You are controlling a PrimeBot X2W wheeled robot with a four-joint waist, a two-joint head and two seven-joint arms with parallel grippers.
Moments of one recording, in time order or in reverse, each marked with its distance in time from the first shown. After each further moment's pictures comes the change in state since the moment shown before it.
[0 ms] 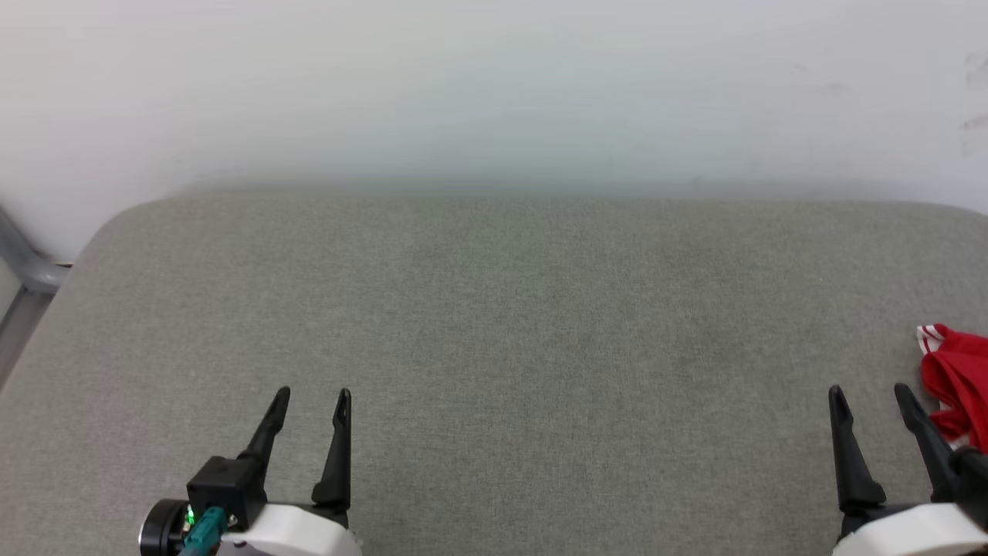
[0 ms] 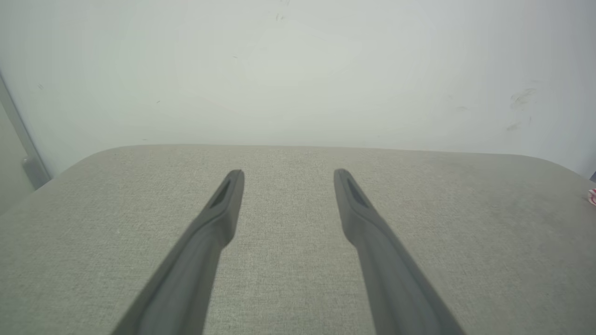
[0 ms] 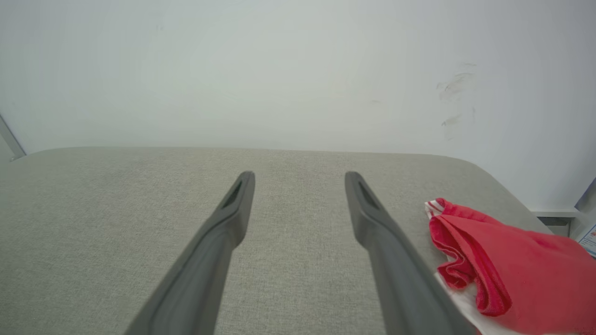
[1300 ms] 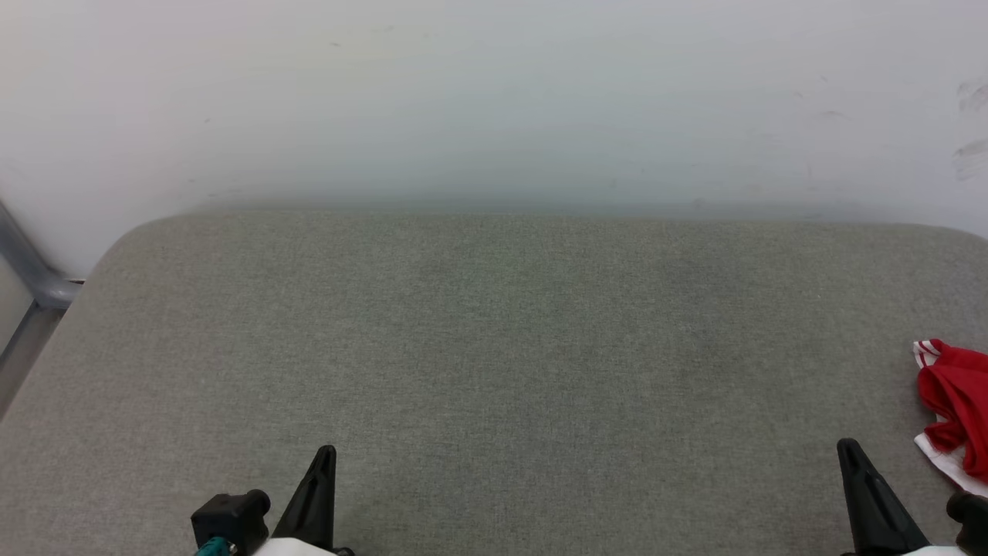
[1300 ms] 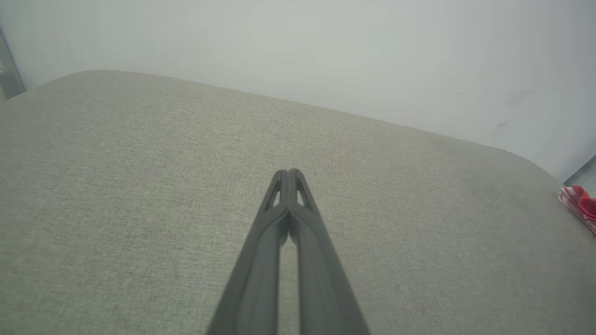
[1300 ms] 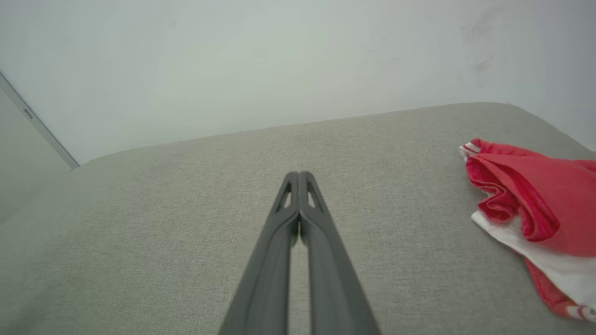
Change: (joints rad) left arm 0.077 -0.065 0.028 0.083 -0.073 -0.055 0.034; right arm 0.144 0.008 0.030 -0.067 0.166 0.000 0.072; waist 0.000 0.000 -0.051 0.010
